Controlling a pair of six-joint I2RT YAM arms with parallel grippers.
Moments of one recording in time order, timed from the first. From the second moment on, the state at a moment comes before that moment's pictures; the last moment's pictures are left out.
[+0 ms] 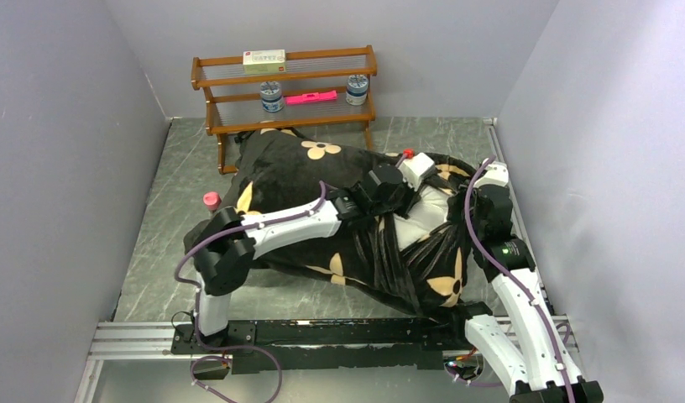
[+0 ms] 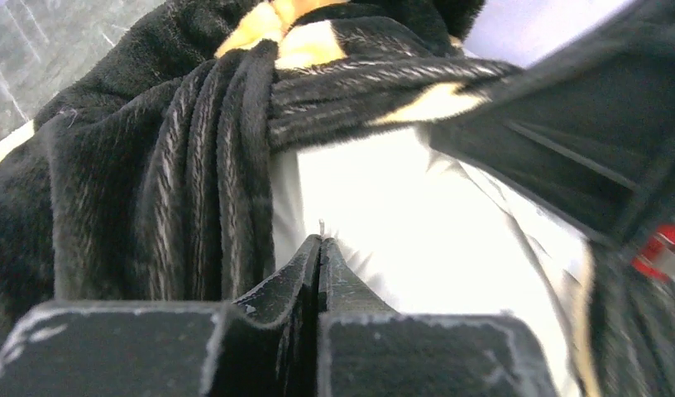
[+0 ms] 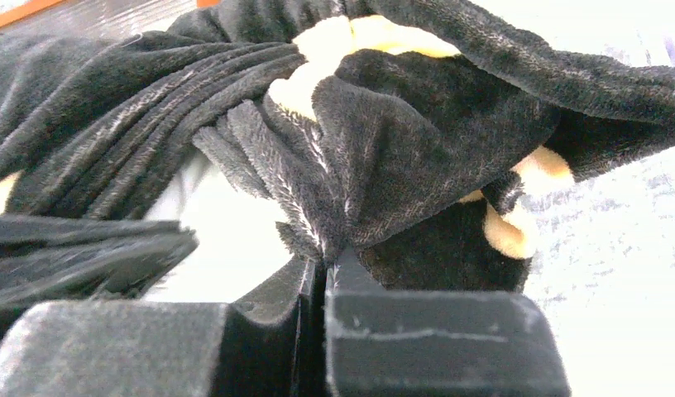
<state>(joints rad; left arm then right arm) -1.05 1.94 1.57 0.03 -0.06 -0.15 0.13 0.73 0.73 -0.43 0.13 0.31</state>
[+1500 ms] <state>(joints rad) -1.06 2.12 1.95 -0.32 -0.08 -0.13 0.12 0.79 0.77 -0.42 0.08 0.33</state>
